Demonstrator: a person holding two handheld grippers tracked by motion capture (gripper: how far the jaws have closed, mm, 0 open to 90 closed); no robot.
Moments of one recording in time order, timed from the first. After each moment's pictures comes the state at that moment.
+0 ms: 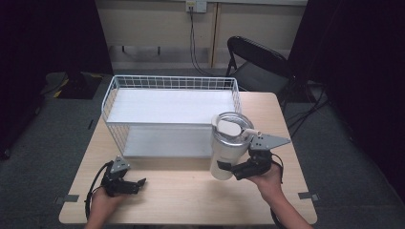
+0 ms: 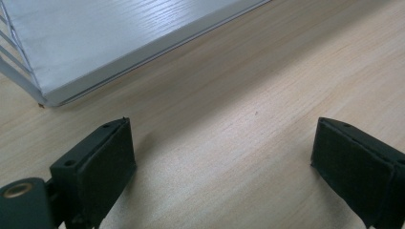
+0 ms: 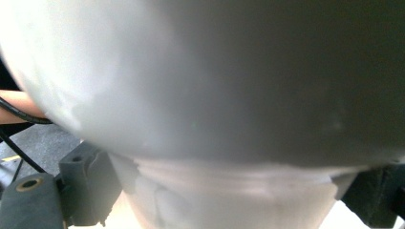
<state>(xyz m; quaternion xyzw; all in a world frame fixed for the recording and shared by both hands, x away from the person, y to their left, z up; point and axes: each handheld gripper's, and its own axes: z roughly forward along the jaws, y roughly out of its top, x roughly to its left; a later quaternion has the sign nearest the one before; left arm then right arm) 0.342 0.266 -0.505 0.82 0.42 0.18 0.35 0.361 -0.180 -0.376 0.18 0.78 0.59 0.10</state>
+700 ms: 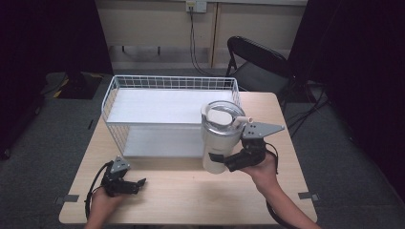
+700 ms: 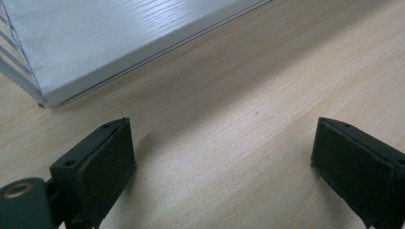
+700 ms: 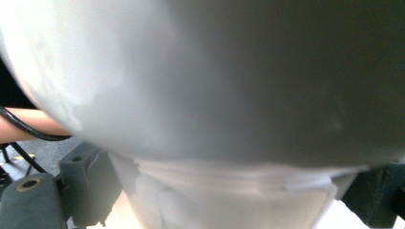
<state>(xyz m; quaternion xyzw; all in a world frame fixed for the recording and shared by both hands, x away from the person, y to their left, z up) 0.342 0.266 -0.505 0.82 0.42 0.18 0.35 0.369 -0.156 -0.340 0.17 0.78 0.59 0.09</state>
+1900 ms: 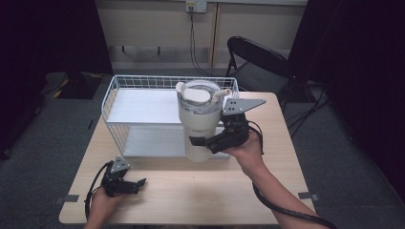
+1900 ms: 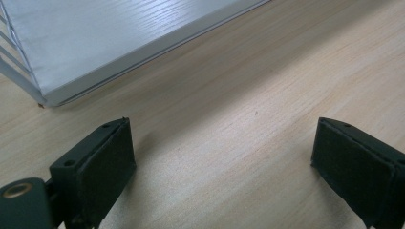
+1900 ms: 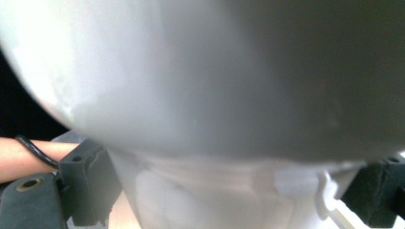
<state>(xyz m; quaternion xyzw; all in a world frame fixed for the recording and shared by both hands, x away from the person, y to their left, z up) 0.342 0.266 -0.505 0.82 0.42 0.18 0.35 0.393 -0.108 -0.289 0.15 0.79 0.59 0.05</state>
